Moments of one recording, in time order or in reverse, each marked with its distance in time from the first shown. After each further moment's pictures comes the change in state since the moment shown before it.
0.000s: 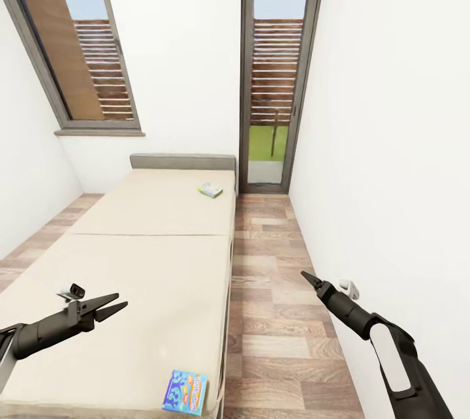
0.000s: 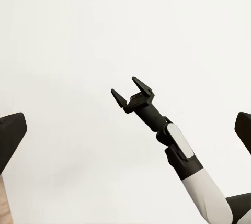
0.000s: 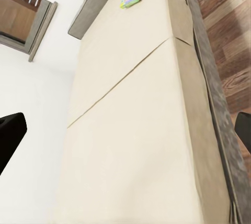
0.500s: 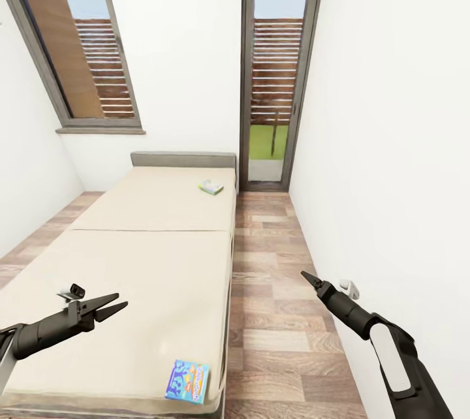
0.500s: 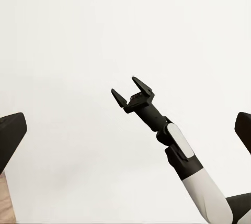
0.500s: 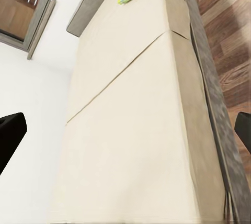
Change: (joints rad) left arm 0.000 0.000 0.000 0.000 0.000 0.000 0.000; right arm 0.000 0.000 0.000 -0.001 0.001 0.000 -0.002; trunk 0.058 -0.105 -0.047
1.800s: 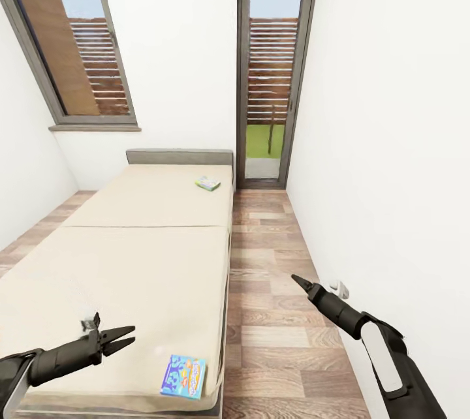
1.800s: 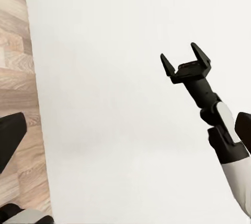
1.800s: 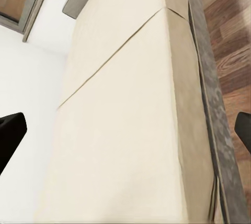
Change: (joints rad) left arm -0.002 -0.012 -0.080 0.238 -0.086 -0.122 0.084; right arm 0.000 0.000 0.075 0.005 0.004 0.004 -0.010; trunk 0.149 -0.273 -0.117
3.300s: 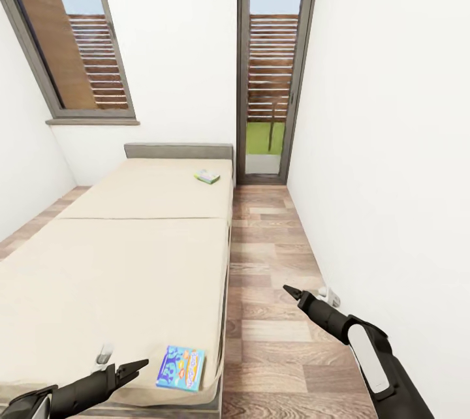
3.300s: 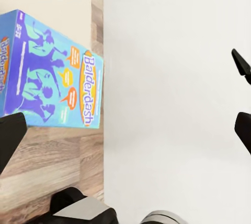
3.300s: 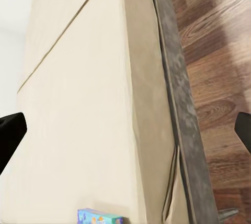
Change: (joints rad) left arm -0.003 -0.062 -0.002 0.286 -0.002 -0.286 0.247; right arm -0.006 0.018 0.070 0.051 -0.005 -0.001 -0.140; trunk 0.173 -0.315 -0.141
